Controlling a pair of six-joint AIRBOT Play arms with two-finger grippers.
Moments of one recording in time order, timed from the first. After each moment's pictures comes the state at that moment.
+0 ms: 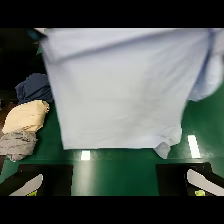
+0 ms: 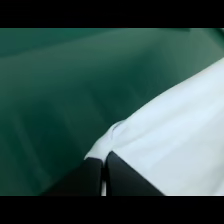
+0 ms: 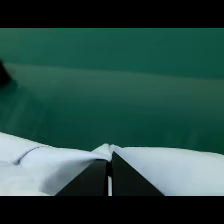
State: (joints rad) left arm -0.04 -1.10 1.65 0.91 -1.25 -1.32; right arm -0.23 -1.19 1.89 -0.99 1.45 1.44
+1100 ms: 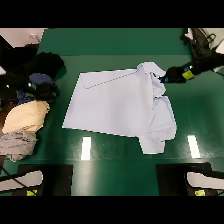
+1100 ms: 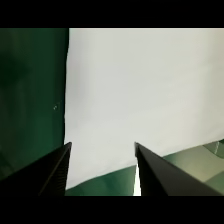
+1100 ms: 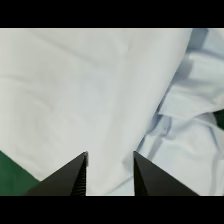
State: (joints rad) left arm 0.25 -1.36 1.15 0.95 -1.37 -1.21; right arm -0.04 -1.38 1.47 -1.07 1.45 1.36
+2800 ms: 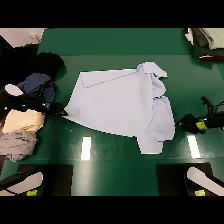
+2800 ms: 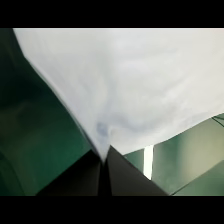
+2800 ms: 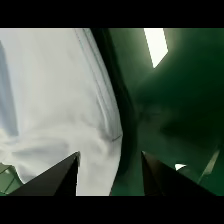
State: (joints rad) left arm 0.13 -1.24 0.87 0.94 -1.23 -1.15; right arm -0.55 -1.14 0.65 -1.01 1.32 1.22
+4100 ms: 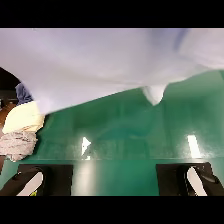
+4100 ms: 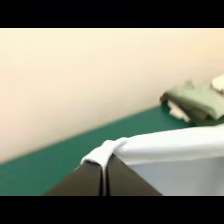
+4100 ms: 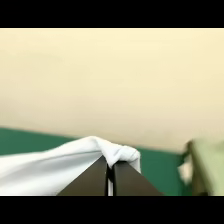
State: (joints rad) left arm 0.13 -0.91 2.20 0.89 -1.24 -1.33; right arm -0.44 -0.69 1.80 -0.99 1.11 1.29
